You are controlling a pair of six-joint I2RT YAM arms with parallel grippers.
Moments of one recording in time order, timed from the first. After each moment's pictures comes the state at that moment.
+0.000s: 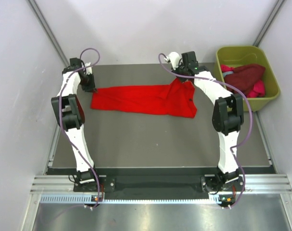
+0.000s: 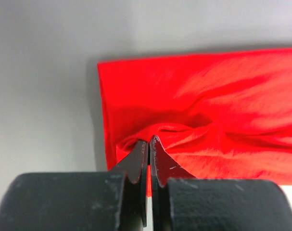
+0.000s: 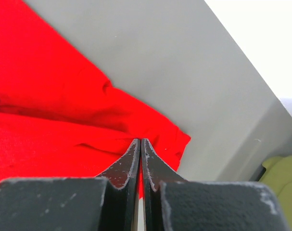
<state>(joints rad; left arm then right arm) 0.19 2.32 2.10 -0.86 0.31 0.02 0.32 2.14 1.90 -0.46 -0.10 -0.53</state>
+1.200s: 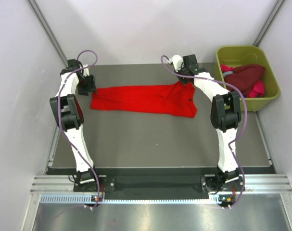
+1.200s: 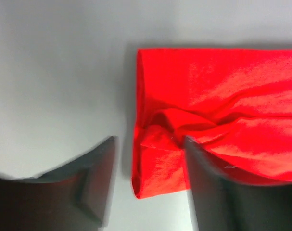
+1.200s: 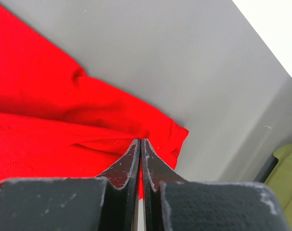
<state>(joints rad) 0.21 2.31 2.05 -0.86 0.22 0.03 0.29 2.23 1.91 -0.43 -0.05 -0.50</state>
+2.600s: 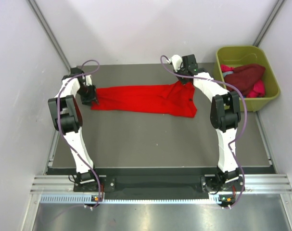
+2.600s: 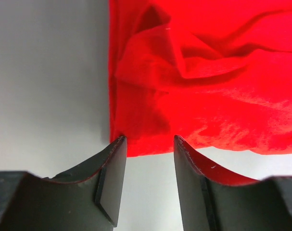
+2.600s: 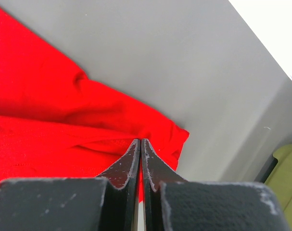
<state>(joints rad) 0.21 2.19 1.81 -0.88 0.24 0.02 0.30 2.23 1.91 -0.42 -0.04 -0.49</state>
